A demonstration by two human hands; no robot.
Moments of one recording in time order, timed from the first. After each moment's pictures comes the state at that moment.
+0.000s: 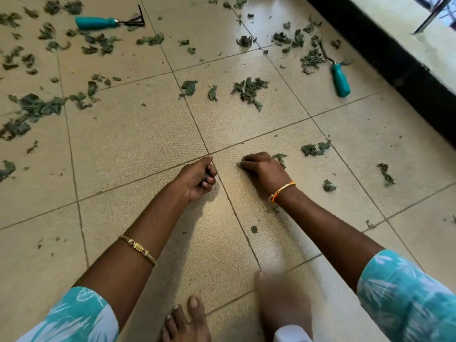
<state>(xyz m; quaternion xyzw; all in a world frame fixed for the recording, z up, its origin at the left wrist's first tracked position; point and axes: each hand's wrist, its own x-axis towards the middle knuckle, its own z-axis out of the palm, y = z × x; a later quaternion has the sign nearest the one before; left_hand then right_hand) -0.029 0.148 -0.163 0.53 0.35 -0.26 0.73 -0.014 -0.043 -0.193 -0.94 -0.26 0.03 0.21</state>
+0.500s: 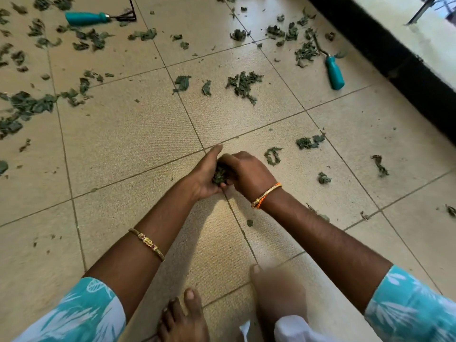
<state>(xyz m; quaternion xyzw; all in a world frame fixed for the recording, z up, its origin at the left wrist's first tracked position) -0.037 0.115 -0.148 0.54 0.30 -0.32 0.72 -0.048 -0.007 -0.137 -0.94 -0.26 0.03 0.23</state>
